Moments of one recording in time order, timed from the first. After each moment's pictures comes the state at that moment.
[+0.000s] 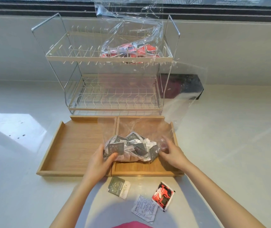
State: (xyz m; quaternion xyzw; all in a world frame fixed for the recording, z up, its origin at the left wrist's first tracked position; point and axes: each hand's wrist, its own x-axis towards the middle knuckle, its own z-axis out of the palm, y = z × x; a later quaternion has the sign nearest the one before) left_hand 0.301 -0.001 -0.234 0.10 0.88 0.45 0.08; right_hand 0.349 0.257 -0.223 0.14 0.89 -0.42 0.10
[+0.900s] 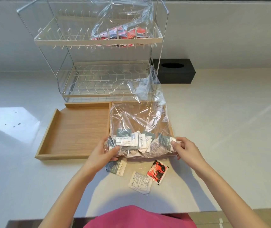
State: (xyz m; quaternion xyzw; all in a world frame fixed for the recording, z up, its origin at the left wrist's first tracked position) left_hand 0.354 0.008 -0.194 -0.01 0.76 0.59 0.28; right_hand 0.432 0.263 -0.199 0.28 0.81 -0.51 0.03
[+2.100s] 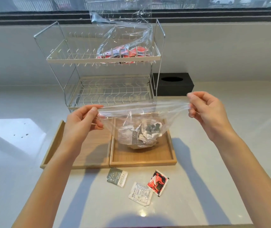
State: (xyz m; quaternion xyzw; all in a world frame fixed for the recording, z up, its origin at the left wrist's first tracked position) left_hand 0.312 0.008 -0.081 0.08 0.73 0.67 0.02; right_hand 0.386 0.289 -0.063 0.16 0.67 -0.69 -0.20
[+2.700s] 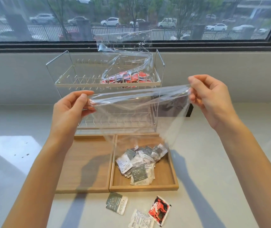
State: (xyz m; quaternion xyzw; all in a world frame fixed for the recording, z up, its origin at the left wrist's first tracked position) left_hand 0.279 0.013 -0.013 0.15 0.69 0.70 -0.11; right_hand 0.347 0.288 0.016 0.07 0.67 -0.69 -0.27
